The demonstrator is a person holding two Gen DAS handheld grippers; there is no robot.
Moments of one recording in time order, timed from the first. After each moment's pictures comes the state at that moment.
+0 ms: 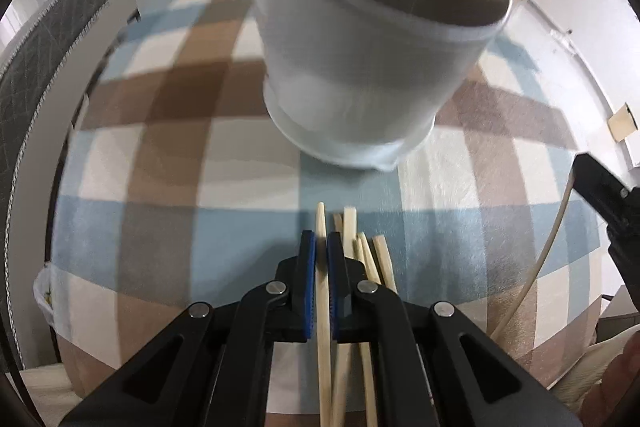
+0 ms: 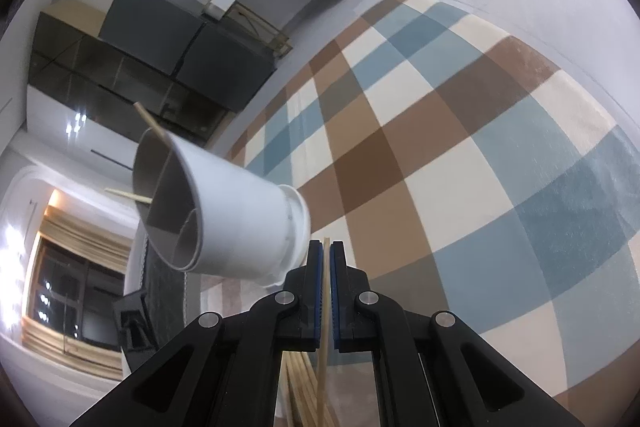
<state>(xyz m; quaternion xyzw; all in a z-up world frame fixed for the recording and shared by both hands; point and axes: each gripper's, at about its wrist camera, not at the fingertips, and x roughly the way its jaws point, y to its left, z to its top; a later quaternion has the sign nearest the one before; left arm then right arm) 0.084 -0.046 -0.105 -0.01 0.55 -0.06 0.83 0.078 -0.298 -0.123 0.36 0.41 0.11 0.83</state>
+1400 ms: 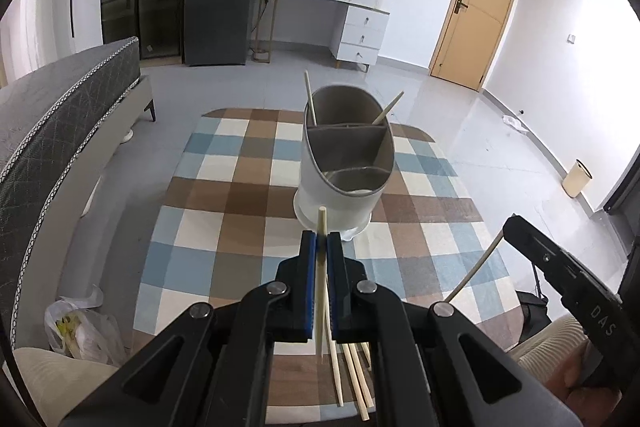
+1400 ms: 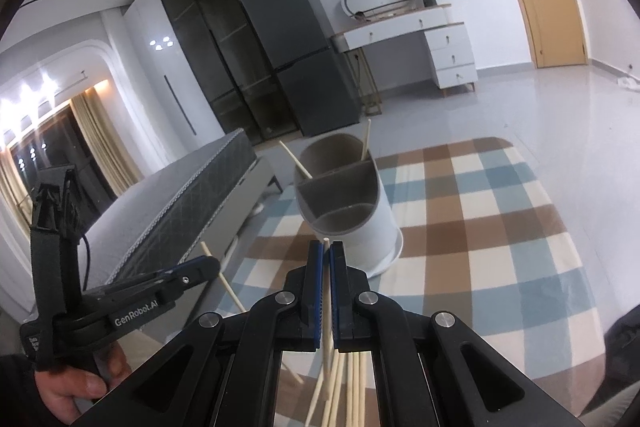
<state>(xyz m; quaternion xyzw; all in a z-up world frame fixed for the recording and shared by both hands) -0.002 0.006 0.020 -0.06 0.38 -0.11 0.92 -0.029 -0.222 -0.005 0.15 0.26 0.19 0.93</state>
